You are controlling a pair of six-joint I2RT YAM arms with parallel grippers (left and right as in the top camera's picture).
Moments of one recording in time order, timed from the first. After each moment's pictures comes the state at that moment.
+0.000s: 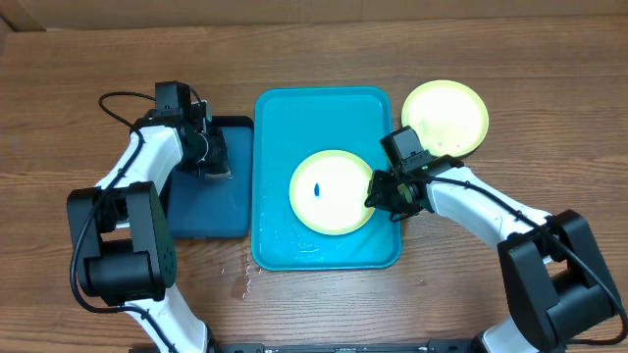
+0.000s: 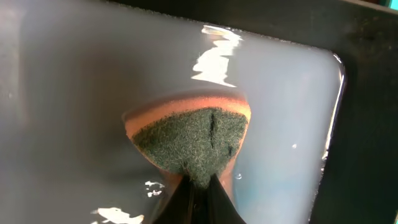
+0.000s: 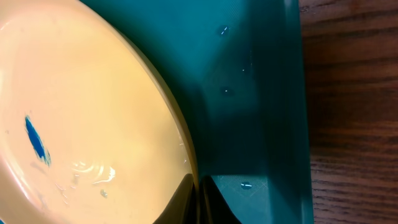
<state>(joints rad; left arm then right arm) 0.08 1.95 1.27 -0.59 0.15 -0.12 0.43 1.75 0.98 -0.51 -0.20 0.67</state>
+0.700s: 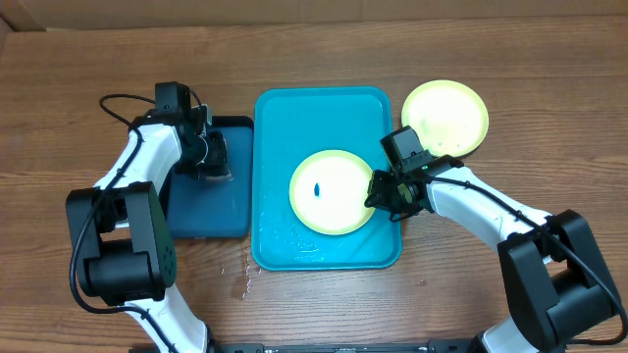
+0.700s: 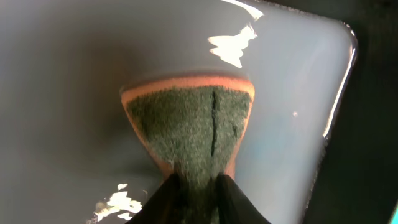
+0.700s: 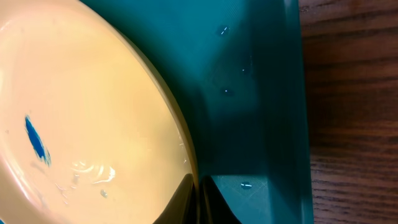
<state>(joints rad) 0.09 1.95 1.29 -0.67 0.15 -0.12 0.43 1.75 0.98 -0.51 -0.20 0.67</state>
